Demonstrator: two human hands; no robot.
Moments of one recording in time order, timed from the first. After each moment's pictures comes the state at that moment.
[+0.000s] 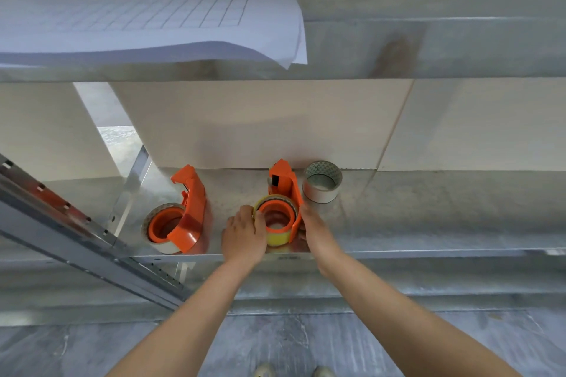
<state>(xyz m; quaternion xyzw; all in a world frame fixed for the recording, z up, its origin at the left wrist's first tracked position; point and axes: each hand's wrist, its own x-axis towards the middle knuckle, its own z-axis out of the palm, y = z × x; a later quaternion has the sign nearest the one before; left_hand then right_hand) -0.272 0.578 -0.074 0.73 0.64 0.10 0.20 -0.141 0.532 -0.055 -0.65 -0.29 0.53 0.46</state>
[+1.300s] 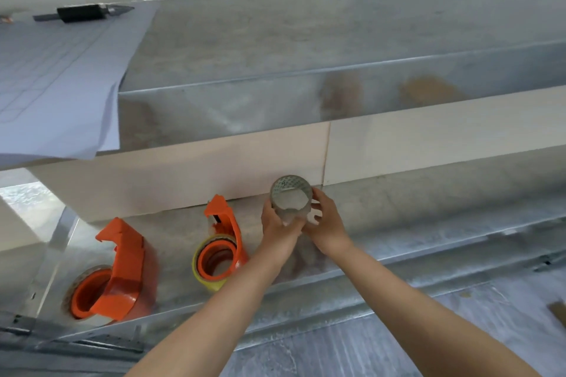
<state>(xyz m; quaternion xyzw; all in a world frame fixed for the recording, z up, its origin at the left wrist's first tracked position) -0.115 0.557 -0.010 0.55 0.50 0.31 0.59 -0.017 0.528 -0.044 -0.68 -0.37 0.32 0.55</state>
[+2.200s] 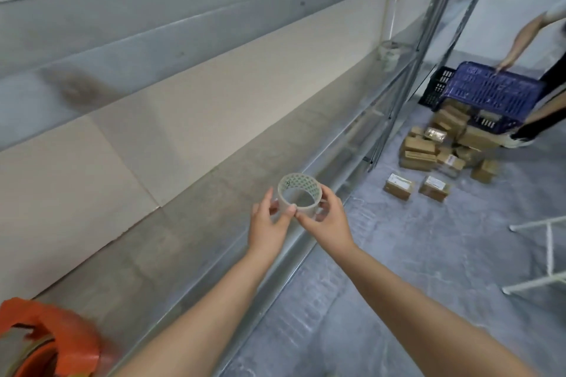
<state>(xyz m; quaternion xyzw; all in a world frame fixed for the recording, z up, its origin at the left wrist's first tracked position) 0.030 0.409 -0.029 0.77 0.25 0.12 0.58 0.080 0.293 -0.040 -0.78 -0.10 0.07 0.62</state>
